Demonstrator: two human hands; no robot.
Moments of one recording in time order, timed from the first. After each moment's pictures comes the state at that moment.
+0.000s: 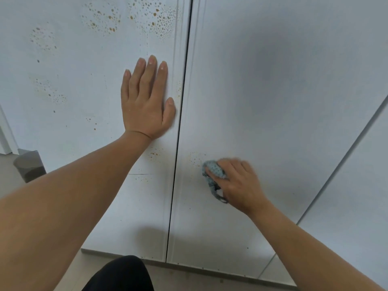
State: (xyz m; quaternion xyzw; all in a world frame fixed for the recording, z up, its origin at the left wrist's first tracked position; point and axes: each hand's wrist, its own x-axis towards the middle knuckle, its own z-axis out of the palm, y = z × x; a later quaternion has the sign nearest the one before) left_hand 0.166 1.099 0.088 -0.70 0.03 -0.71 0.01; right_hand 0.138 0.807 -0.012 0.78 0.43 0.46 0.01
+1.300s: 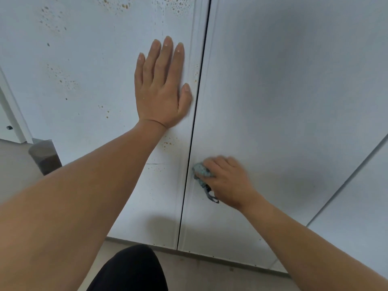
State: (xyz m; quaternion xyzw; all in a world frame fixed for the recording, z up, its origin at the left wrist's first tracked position) left_hand 0.161 1.096 0.087 -0.71 0.02 -0.70 0.00; right_hand 0.137 0.864 -0.036 0.77 0.47 0.43 0.05
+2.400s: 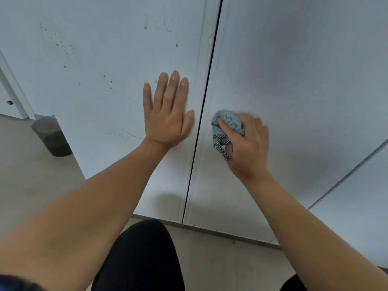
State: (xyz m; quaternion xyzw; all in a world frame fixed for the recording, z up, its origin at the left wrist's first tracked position) left_hand 0.162 1.102 -0.032 -0.76 0.03 -0.65 0.02; right_hand 0.127 0.874 -0.020 0.80 0.30 0.51 -0.12
